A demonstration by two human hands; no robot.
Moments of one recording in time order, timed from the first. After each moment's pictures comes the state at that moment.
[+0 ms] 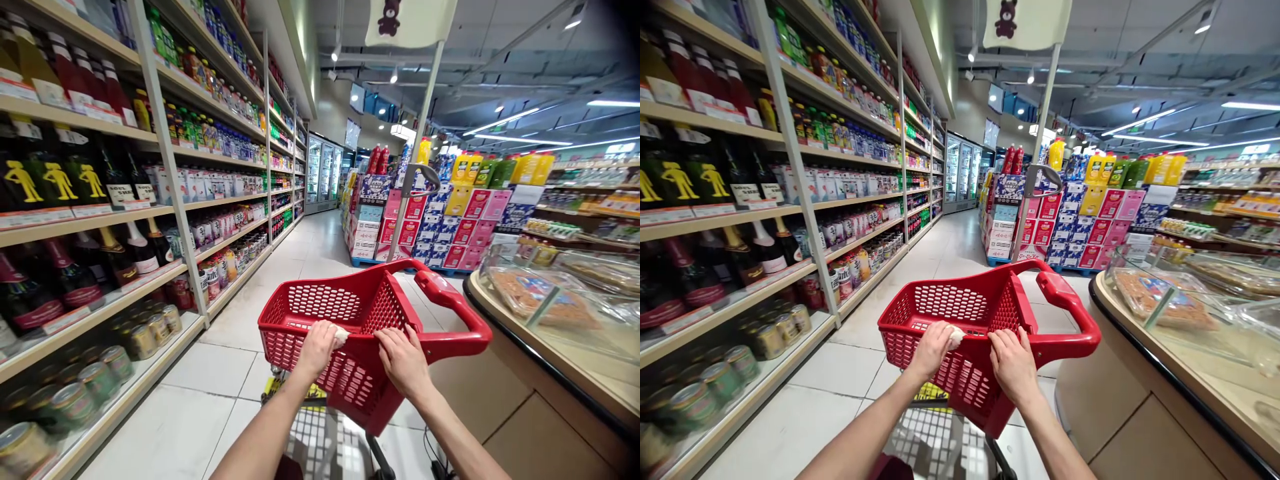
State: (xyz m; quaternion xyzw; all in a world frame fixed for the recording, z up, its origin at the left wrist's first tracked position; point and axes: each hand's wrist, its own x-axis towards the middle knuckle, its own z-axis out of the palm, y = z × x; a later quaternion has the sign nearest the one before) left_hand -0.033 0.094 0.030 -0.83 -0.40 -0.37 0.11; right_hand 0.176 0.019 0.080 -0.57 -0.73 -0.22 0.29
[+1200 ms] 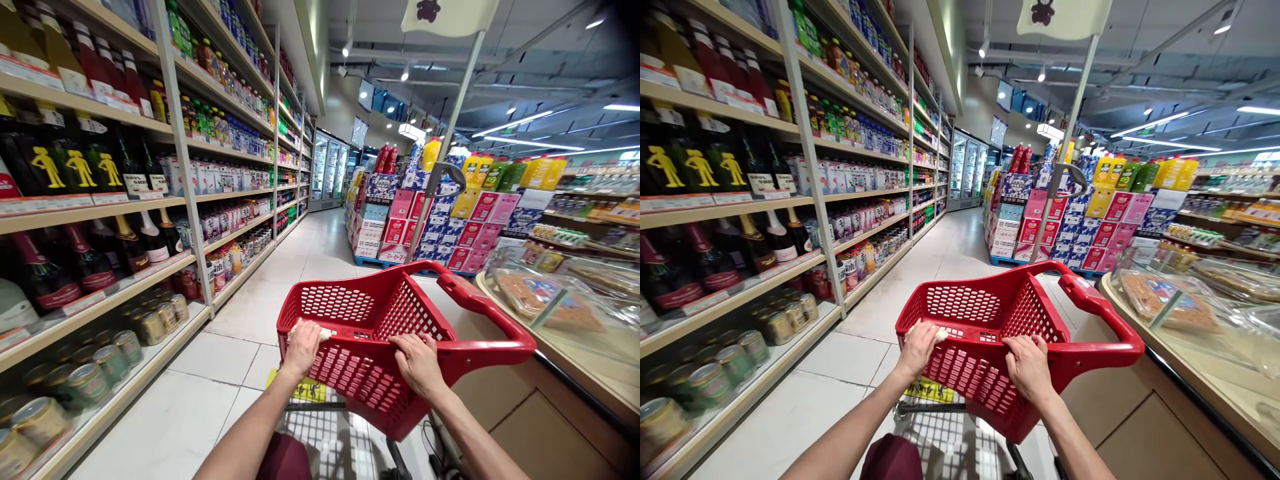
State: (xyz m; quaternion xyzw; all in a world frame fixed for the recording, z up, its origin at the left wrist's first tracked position) left_hand -0.094 0.079 0.014 -0.81 -0.43 -0.39 0.12; right_hand 0.195 0.007 0.067 -0.56 -0.75 -0.15 0.30
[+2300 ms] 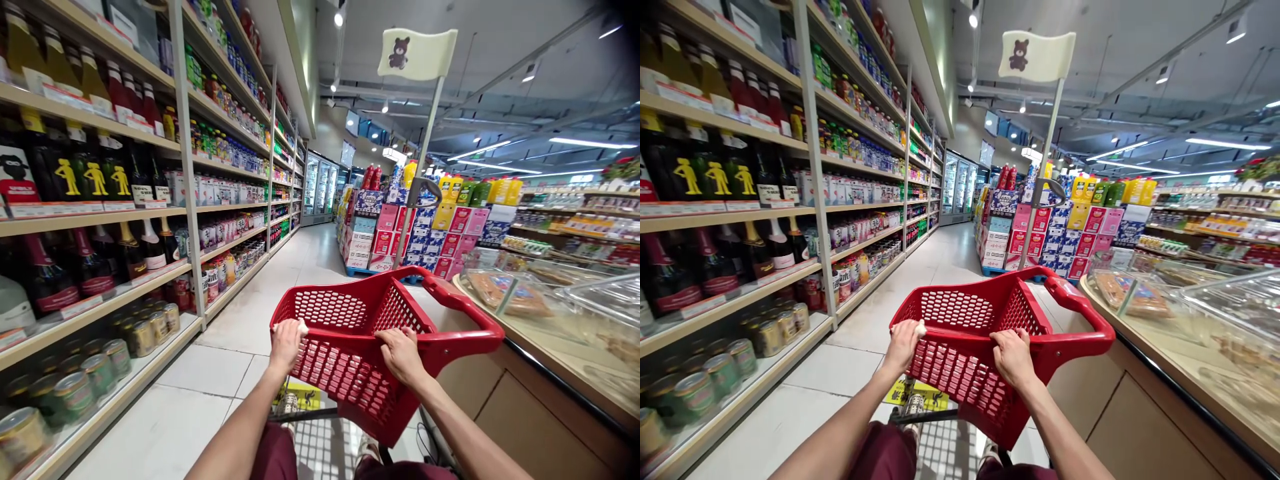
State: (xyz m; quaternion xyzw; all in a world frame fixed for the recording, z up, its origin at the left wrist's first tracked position) left_hand -0.095 0.049 0.020 -0.79 -0.44 -0.41 0.11; right_hand 0.175 -0.021 0.071 -0.58 -0.75 -0.12 0.30
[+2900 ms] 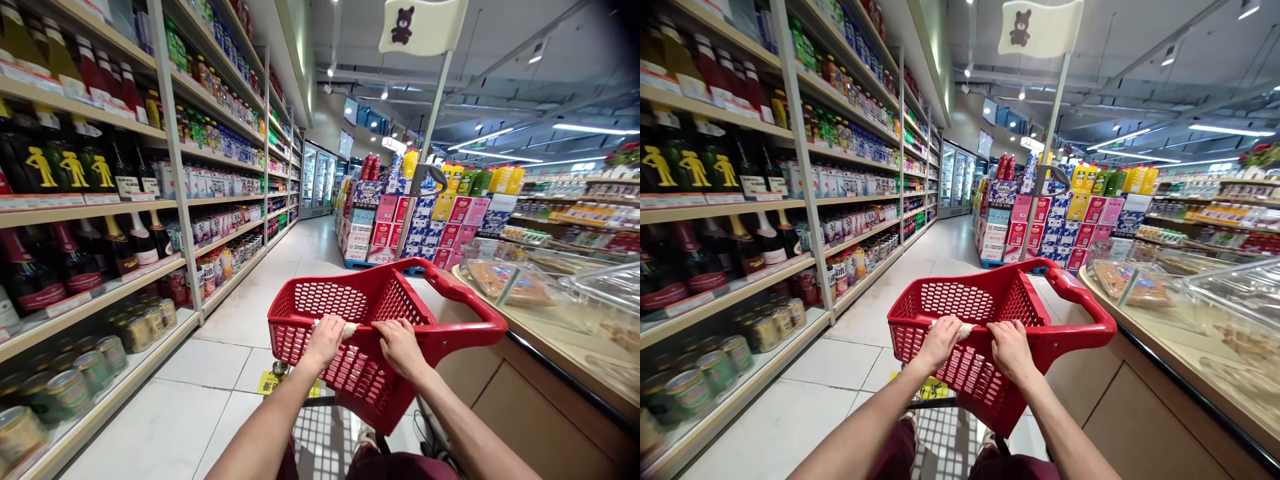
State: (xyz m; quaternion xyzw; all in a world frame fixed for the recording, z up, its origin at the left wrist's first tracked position) left_hand -0.028 0.049 0.027 -0.85 -0.37 -0.38 0.08; right_hand 0.180 -0.018 0.071 -0.57 -0.76 -0.18 0.25
